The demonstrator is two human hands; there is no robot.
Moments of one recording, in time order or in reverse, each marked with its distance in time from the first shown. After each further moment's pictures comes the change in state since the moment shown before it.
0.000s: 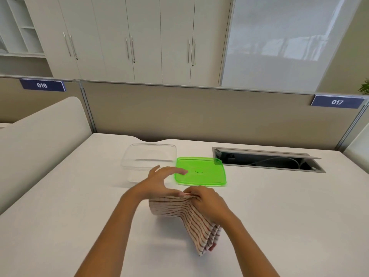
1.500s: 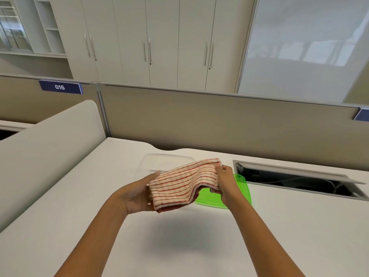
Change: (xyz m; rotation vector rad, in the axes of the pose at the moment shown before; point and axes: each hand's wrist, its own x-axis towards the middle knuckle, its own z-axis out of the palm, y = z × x) left_hand -0.004 -0.069 -0.062 -1.341 0.060 -0.737; right_hand 0.135 -0.016 -0.015 1.005 0.277 0.385
